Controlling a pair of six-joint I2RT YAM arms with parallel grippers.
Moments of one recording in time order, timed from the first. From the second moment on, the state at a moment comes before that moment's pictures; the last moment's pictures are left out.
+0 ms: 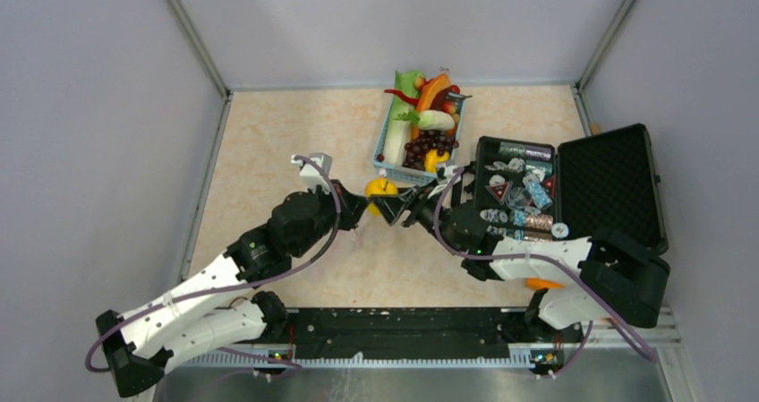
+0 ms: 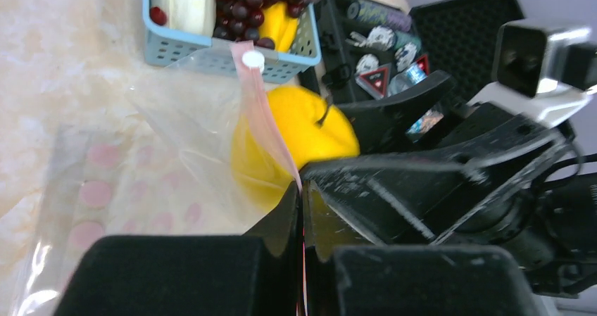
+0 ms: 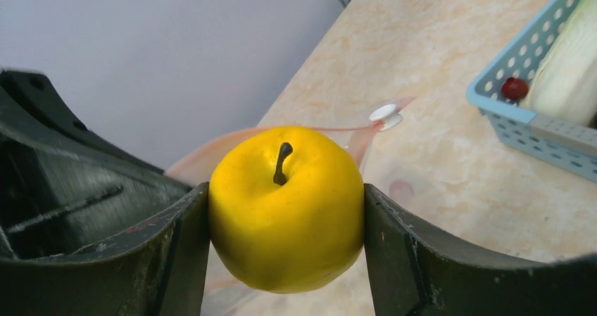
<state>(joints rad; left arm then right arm) -0.91 0.79 0.74 -0.23 -0.27 -0.68 1.03 1.34 0.50 0.94 0.27 0.64</state>
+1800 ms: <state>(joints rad) -0.90 0.89 0.97 -0.26 -0.18 -0.67 0.98 1.20 0.53 0.81 -0.17 0.32</state>
